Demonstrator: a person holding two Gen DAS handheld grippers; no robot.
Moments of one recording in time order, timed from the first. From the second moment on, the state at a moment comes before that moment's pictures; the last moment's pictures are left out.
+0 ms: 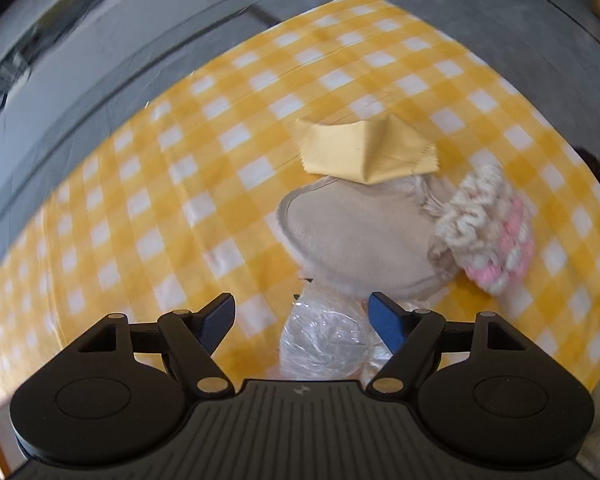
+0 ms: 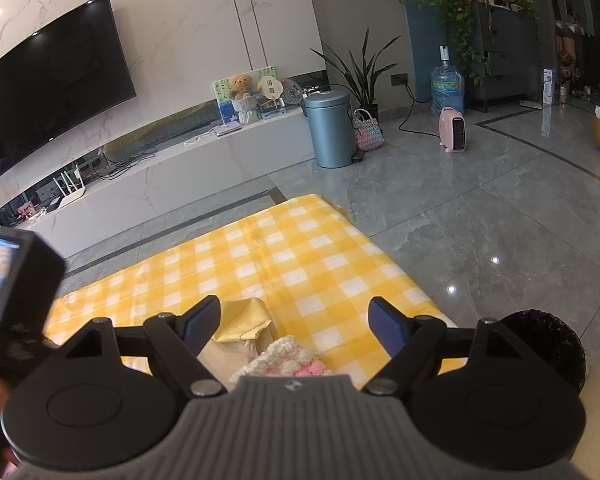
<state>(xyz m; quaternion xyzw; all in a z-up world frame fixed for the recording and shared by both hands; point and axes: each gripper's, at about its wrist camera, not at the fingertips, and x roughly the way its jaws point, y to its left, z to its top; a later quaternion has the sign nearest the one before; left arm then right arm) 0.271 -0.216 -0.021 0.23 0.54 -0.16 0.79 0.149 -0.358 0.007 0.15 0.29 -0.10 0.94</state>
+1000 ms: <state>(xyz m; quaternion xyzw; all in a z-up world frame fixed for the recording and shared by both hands) 0.196 -0.251 -0.106 0.64 0.37 -0.49 0.47 0.174 -0.377 -0.030 0.15 0.36 -0.13 0.91</state>
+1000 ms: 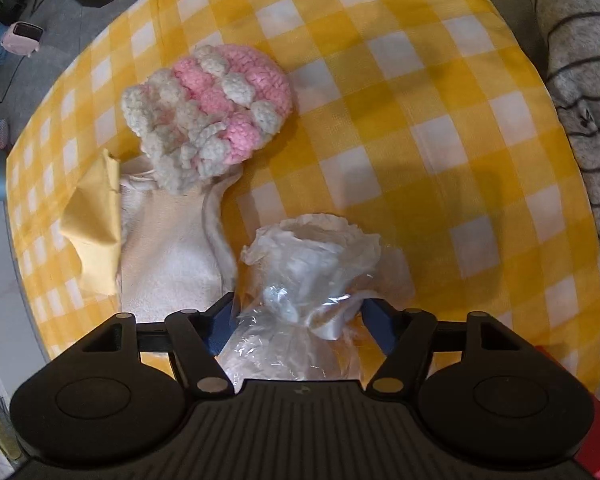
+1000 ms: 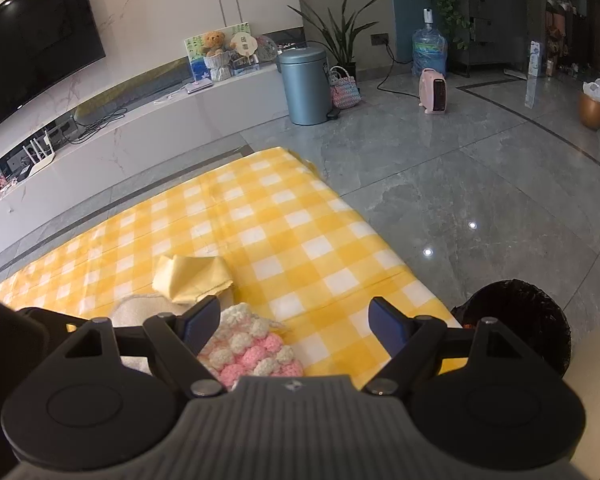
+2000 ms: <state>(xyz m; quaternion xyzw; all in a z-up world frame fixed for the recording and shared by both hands) 0.208 -0.208 -0.079 0.48 0.46 -0.34 0.66 0.239 -0.336 -0.104 0.08 0.48 0.01 0.87</state>
